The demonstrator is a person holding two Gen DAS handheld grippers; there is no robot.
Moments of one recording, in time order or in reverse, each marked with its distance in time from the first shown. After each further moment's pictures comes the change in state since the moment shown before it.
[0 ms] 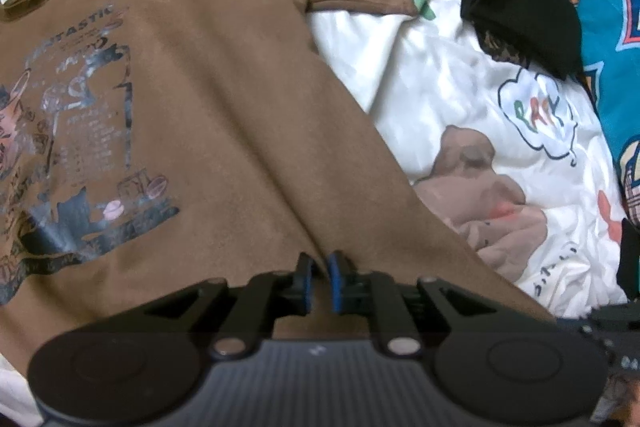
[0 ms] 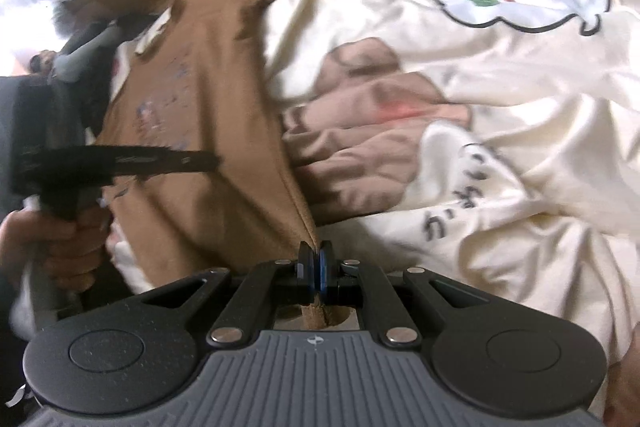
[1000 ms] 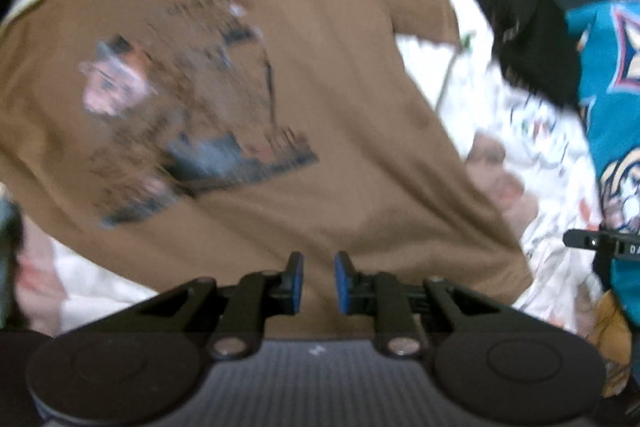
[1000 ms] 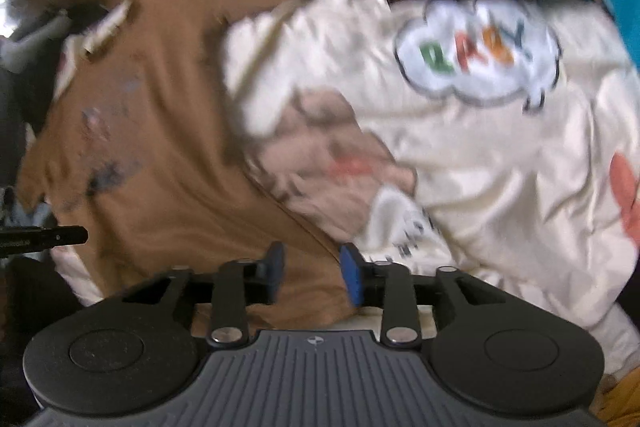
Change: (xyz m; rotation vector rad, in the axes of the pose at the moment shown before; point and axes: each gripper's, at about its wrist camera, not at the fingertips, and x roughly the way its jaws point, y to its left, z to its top) left arm -0.097 0.100 -0.039 -0.116 -0.025 -0.025; right arm -0.035 0.043 0.039 -0.061 -0.001 -0.238
